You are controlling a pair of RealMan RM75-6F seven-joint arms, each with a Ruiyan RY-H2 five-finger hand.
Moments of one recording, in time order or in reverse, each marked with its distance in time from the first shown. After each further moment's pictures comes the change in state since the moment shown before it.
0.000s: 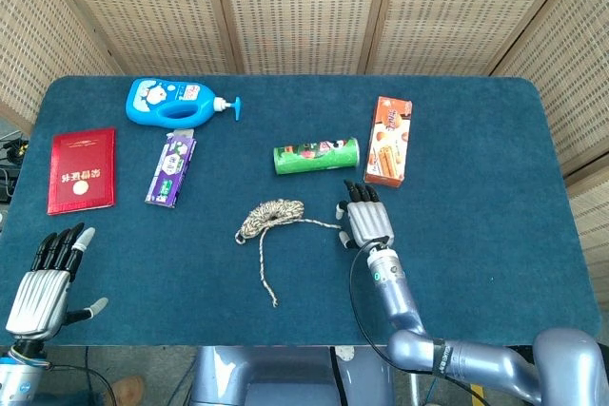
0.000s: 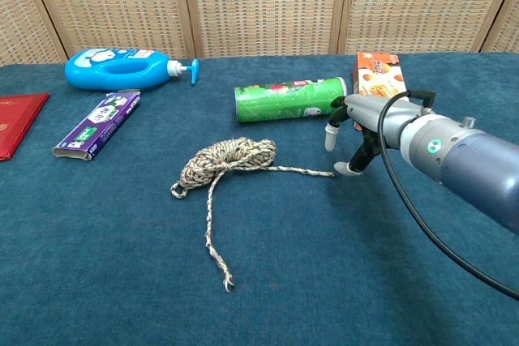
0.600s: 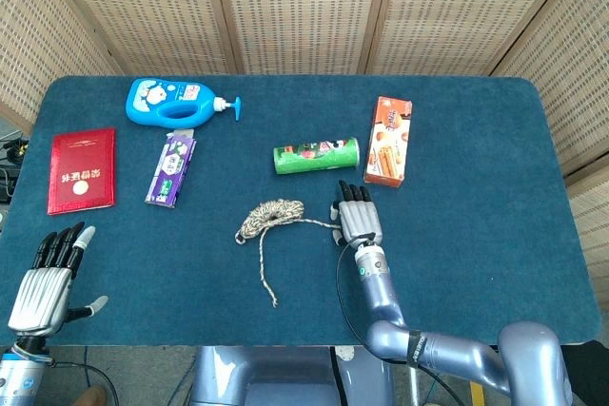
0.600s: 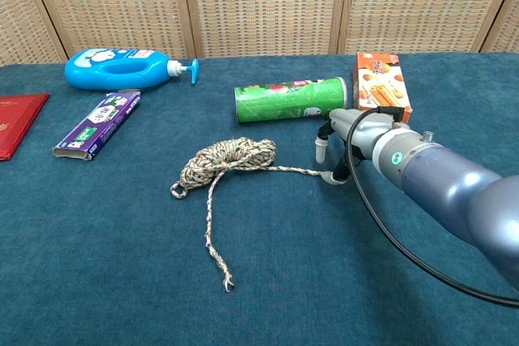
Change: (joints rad) left arm -0.009 -0.011 -0.012 -0.001 -0.041 -0.019 0.030; right arm 0.078 -0.118 0.010 0.168 0.072 -0.014 -0.015
